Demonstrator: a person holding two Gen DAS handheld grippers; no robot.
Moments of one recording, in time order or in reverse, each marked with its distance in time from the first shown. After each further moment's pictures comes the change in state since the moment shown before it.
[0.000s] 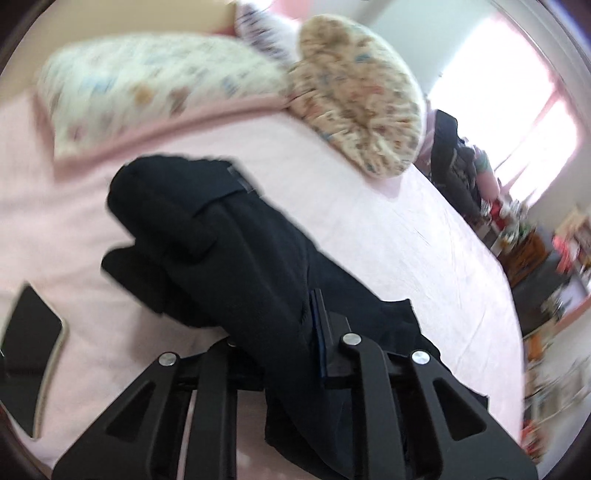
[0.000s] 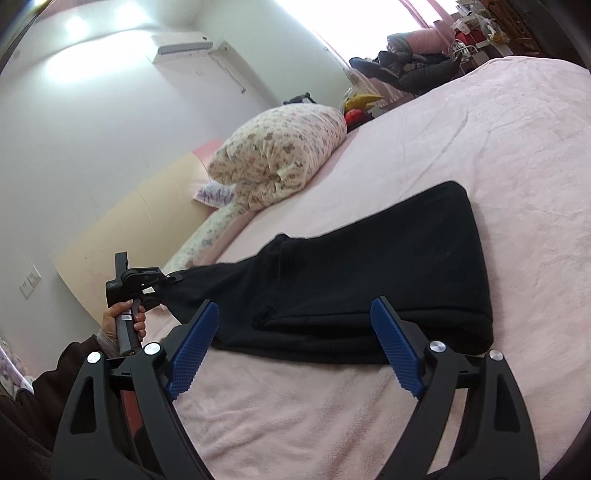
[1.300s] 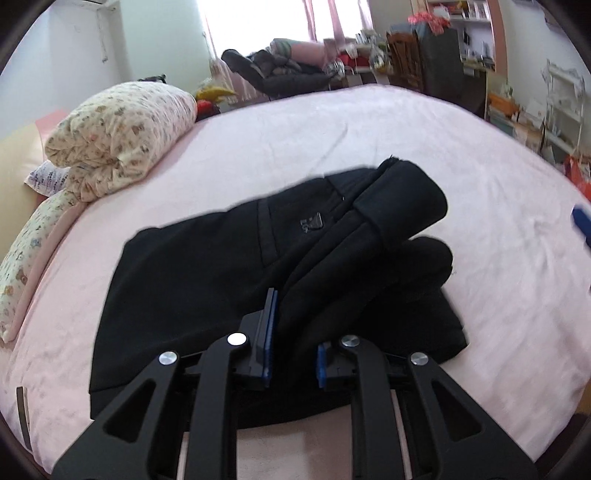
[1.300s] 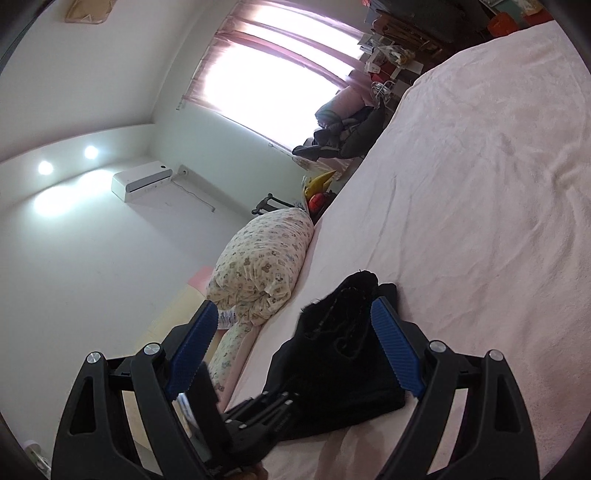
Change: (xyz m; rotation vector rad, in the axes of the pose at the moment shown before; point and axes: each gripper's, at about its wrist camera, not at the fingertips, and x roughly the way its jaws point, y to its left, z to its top) left arm 0.006 -0.326 -0.279 0.878 0.003 -0.040; right arm -0.109 -0.069 0.049 0.348 -0.372 0.003
